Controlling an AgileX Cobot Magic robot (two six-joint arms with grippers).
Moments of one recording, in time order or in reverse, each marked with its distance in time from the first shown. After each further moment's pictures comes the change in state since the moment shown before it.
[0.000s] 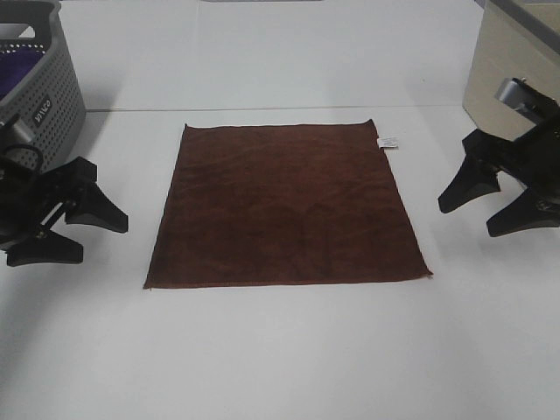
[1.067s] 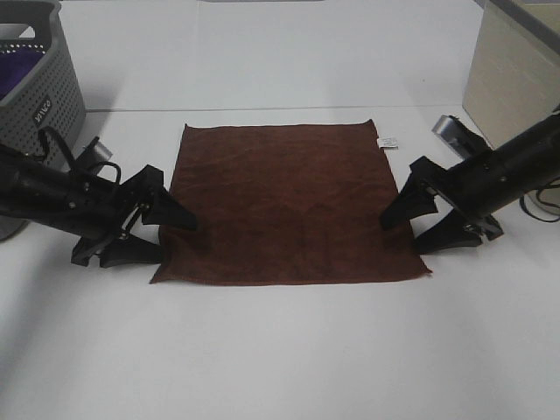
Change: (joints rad) left arm -0.099 0.311 -0.164 -0.330 0.088 0.248; right arm 0.093 0.311 -0.125 0.212 0.044 -0.239
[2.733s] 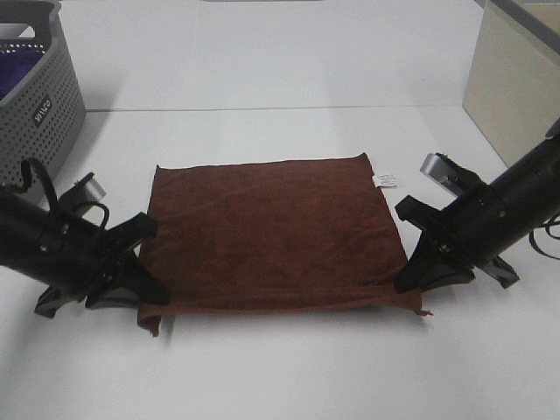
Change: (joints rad) left arm -0.072 -0.223 0.229 0.176 -0.026 -0.173; right arm 0.092 -0.174 0.224 -0.081 -0.037 0.189
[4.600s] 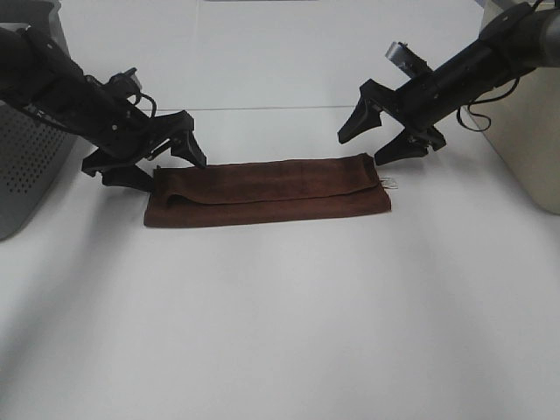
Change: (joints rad) left arm 0.008 0.352 -0.787 0.549 -0.063 -0.482; right arm 0.000 0.456 -0.980 -0.052 0.170 0.135
